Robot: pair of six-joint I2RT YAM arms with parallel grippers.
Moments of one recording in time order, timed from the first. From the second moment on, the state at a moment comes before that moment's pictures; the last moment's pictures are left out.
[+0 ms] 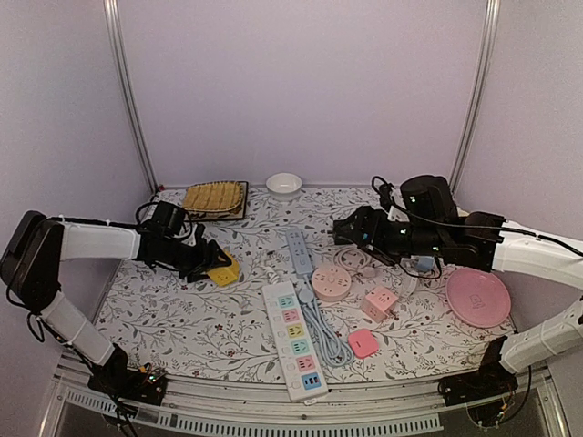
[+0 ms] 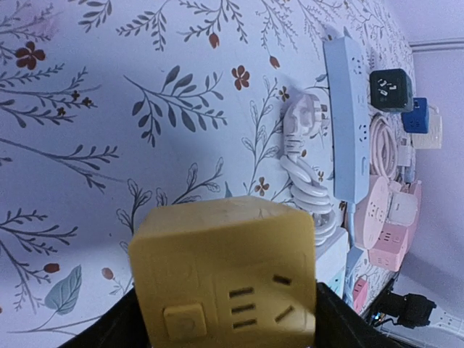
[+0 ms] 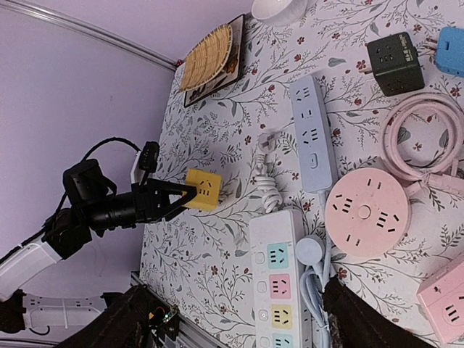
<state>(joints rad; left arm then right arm) -0.35 1.54 0.78 -0.17 0.42 -0.68 0.88 1.26 0.99 -0.25 0.01 0.99</state>
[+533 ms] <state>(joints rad) -0.34 1.48 0.75 -0.26 0.31 -0.61 0.88 1.24 0.99 -0.32 0.05 1.00</state>
